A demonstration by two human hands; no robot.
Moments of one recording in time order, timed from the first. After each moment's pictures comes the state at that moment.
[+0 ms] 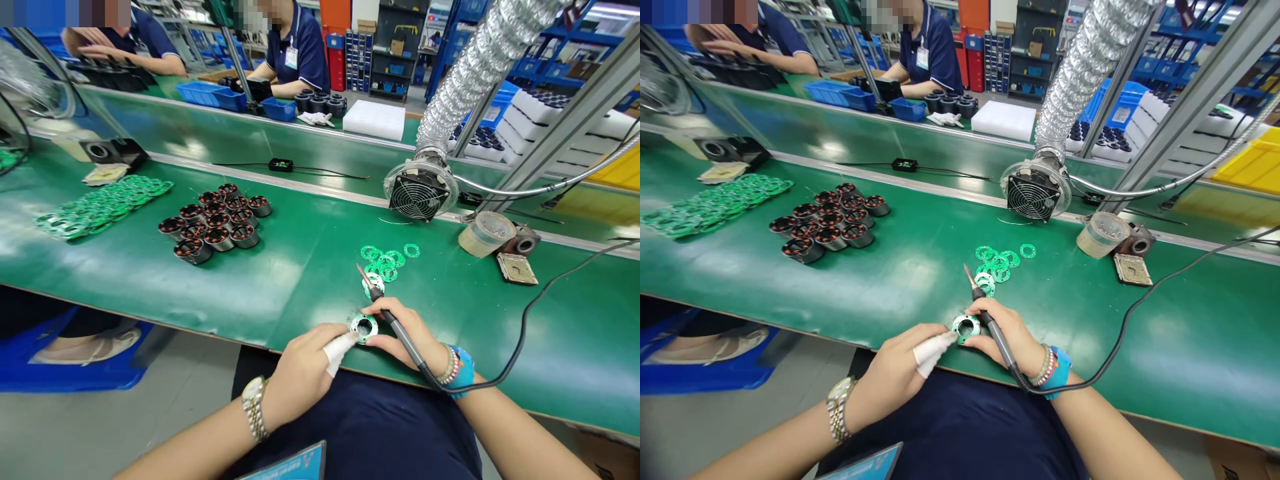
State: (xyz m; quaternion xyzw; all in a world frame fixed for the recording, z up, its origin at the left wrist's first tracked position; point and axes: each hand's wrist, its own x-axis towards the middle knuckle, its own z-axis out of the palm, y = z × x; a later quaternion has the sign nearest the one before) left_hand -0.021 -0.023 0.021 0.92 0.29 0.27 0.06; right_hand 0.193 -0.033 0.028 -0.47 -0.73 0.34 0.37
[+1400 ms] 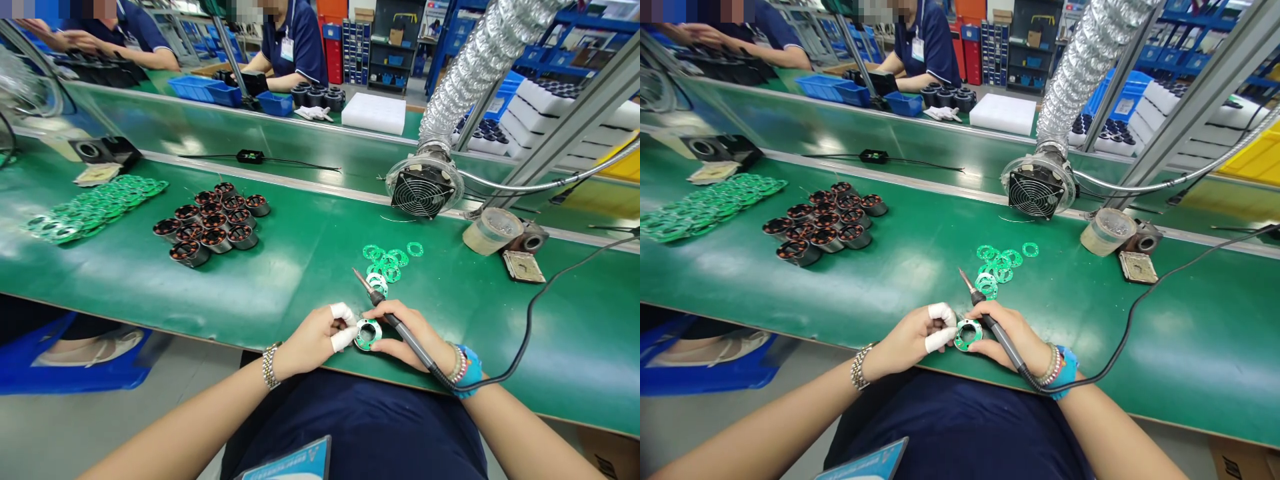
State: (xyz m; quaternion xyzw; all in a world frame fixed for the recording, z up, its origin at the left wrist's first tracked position) left_hand -0.006 0.020 0.025 0.72 0.34 0.20 0.57; right_hand 0.197 -0.028 0.026 -0.45 -0.74 0.36 0.35
